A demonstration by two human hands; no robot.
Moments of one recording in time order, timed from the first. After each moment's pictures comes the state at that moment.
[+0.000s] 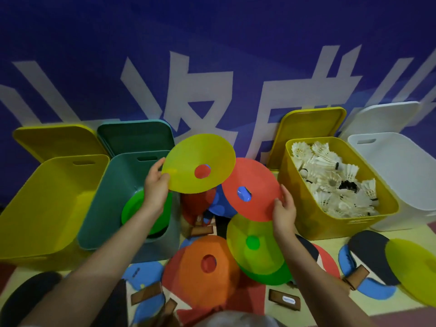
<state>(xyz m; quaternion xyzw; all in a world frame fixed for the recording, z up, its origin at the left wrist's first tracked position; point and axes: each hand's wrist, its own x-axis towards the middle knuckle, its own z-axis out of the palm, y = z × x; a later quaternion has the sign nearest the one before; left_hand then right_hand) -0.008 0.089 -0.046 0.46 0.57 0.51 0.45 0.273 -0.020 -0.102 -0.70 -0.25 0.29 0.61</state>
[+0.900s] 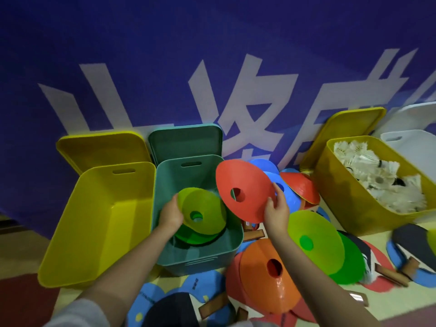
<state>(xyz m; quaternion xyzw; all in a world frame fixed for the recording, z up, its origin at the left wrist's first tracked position) -0.180 0.145 -0.134 0.67 0.66 0.15 0.30 0.077 0.036 -0.101 -0.75 -0.32 0.18 0.54</state>
